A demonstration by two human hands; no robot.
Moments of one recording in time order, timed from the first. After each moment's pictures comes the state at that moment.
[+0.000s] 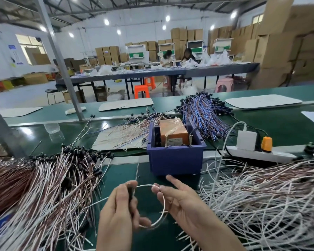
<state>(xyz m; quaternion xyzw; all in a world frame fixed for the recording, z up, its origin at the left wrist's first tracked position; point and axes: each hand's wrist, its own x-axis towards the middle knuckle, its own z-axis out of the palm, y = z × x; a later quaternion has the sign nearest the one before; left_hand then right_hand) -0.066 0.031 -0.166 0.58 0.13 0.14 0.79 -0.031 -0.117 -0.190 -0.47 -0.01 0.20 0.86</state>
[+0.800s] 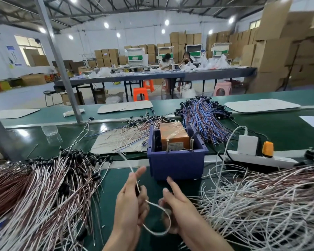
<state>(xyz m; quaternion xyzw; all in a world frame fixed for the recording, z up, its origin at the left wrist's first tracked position) -0.020 0.029 -0.183 0.55 0.06 0.05 0.83 -0.023 -0.104 -0.200 -0.58 0.06 0.16 0.80</state>
